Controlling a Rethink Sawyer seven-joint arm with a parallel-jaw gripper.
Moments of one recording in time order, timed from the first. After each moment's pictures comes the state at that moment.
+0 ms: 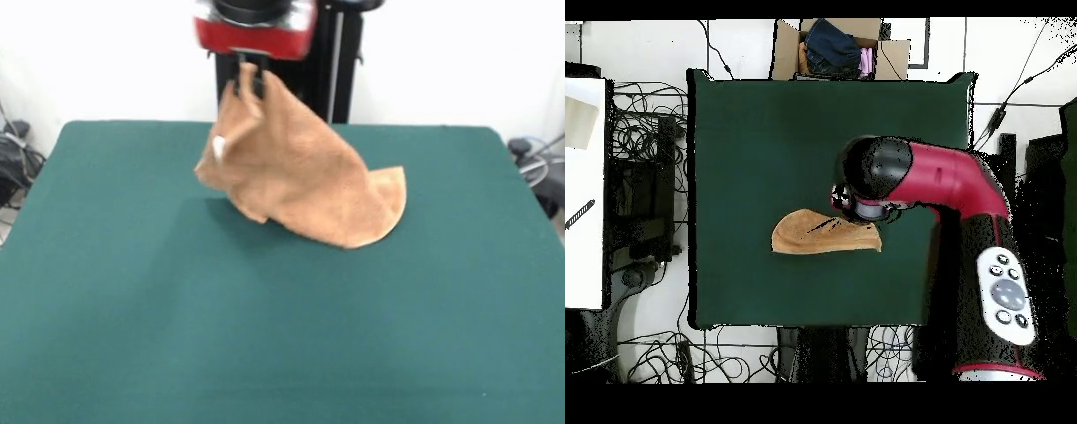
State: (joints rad) arm -0.42 -0.76 0.15 1.48 -0.21 1.17 1.64
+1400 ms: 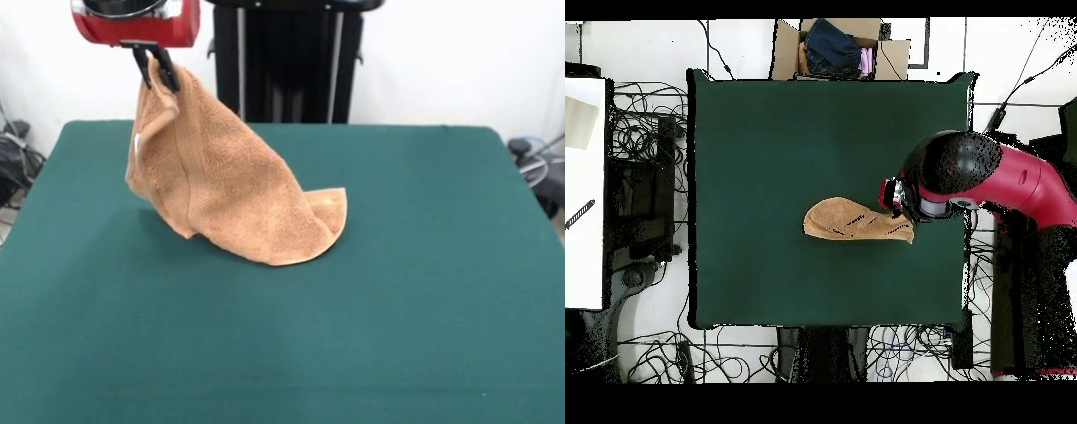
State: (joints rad) arm -0.64 -0.72 0.28 1.42 -0.23 1.27 1.57
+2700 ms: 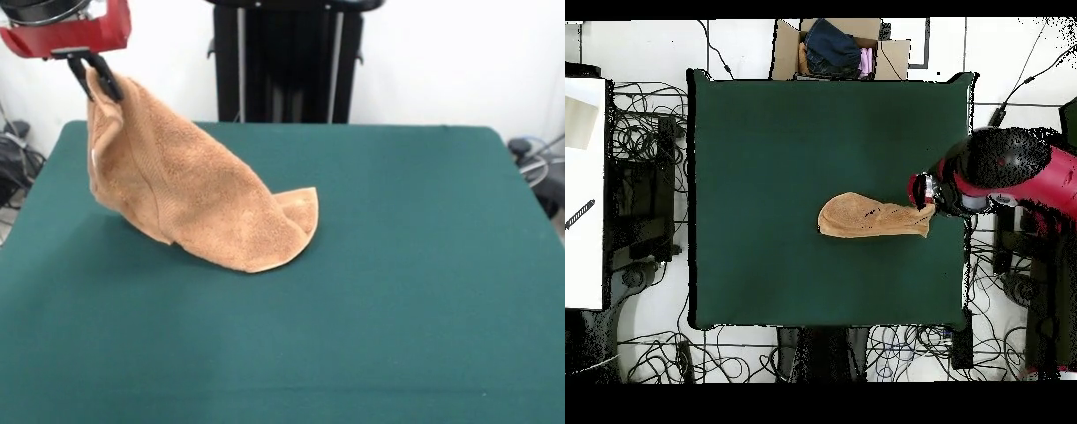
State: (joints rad) arm -0.74 -0.67 0.34 1.34 -0.23 1.30 1.38
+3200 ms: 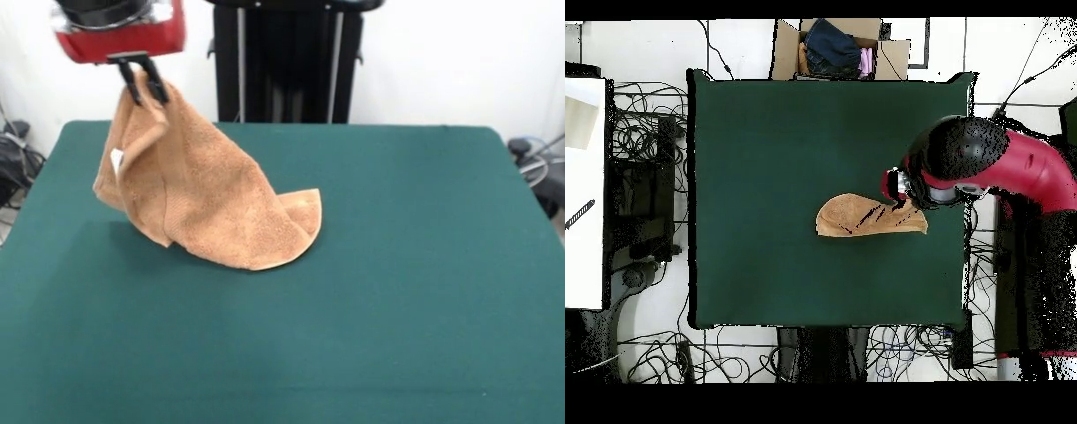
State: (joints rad) arm -0.65 -0.68 0.34 1.35 -0.26 1.30 1.38
